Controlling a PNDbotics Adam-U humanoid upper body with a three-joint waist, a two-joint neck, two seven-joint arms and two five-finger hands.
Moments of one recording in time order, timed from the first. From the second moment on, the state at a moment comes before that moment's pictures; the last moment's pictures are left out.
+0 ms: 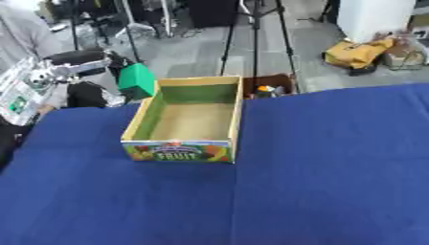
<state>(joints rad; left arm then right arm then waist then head) -1.00 0.92 -0.04 -1.12 -0.55 -0.35 -0.58 -0.58 -0.27 -0.09 -1.98 0.24 -0.35 -0.03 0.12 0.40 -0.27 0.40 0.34</state>
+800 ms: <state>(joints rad) -1.05 0.84 -0.07 -1.06 -0.61 -0.36 -0.57 -0.61 -0.25 -0.08 -1.98 0.22 -0.36 -0.02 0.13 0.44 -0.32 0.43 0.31</state>
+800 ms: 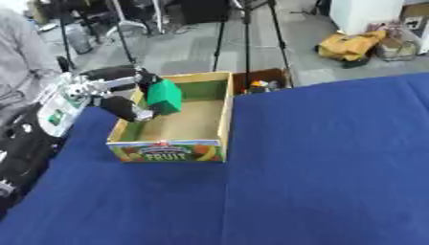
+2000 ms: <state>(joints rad) -1.05 0.79 -0.07 -0.95 -0.77 -0.44 -0.42 -0.62 -0.25 -0.08 -1.98 0.21 -0.36 -0.01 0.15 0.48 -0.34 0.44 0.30</state>
